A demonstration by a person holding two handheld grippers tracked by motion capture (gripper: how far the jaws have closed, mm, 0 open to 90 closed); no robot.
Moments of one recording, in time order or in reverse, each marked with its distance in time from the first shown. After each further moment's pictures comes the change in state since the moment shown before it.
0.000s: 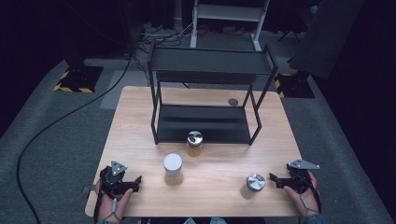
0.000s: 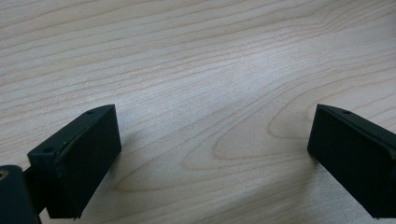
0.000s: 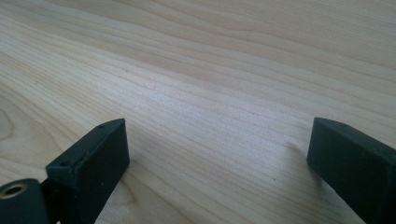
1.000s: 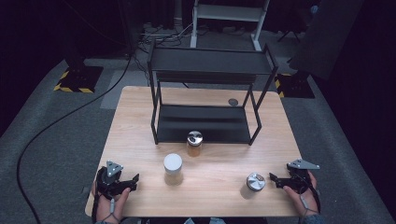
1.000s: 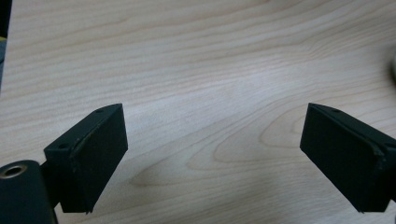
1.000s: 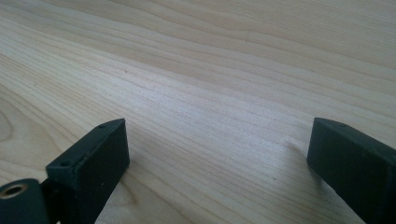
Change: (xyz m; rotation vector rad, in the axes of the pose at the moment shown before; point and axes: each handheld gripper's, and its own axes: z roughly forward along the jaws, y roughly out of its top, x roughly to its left) left arm -0.002 -0.004 -0.020 -0.071 0.005 -0.038; right arm 0.001 0.000 0.000 0.000 -0.005 0.007
